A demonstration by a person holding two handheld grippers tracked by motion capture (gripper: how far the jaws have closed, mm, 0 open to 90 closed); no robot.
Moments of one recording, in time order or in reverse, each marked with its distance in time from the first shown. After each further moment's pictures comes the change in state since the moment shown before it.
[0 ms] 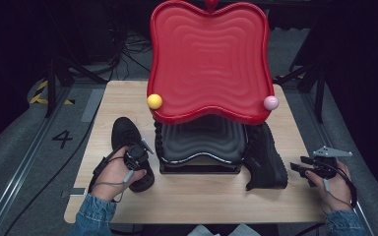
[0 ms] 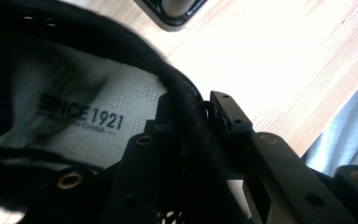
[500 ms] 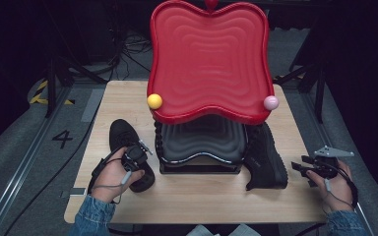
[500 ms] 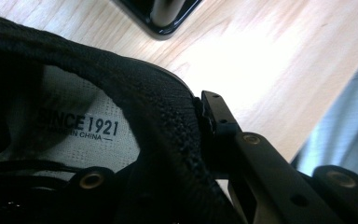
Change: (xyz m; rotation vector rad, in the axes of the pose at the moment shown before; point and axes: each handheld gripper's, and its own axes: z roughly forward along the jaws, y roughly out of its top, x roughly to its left) left arm -0.001 -0.007 -0.012 -0.080 -0.035 0.030; right arm -0.001 0.001 -0.003 -0.010 -0.011 -0.014
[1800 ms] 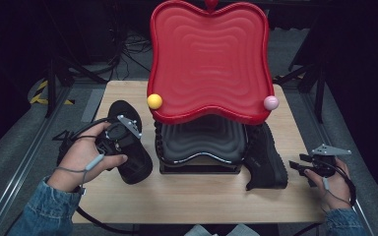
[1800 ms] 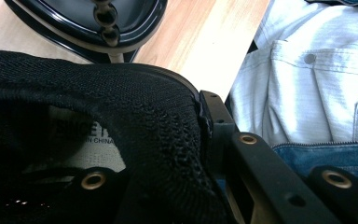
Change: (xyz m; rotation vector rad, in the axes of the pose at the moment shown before) left arm -0.044 0.012 -0.134 -0.023 -0.051 0.253; right arm 0.004 0.007 0.003 -0.005 0.013 -0.021
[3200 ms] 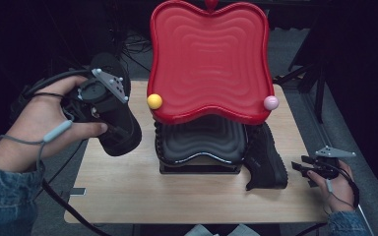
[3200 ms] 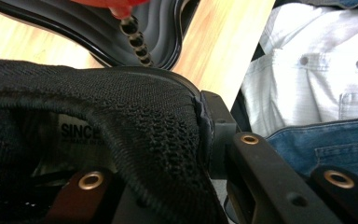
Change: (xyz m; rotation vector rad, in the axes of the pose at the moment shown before) left arm -0.046 0.036 -0.119 -0.012 0.173 0.117; right arm -0.002 -0.005 -0.008 -0.008 0.001 0.024
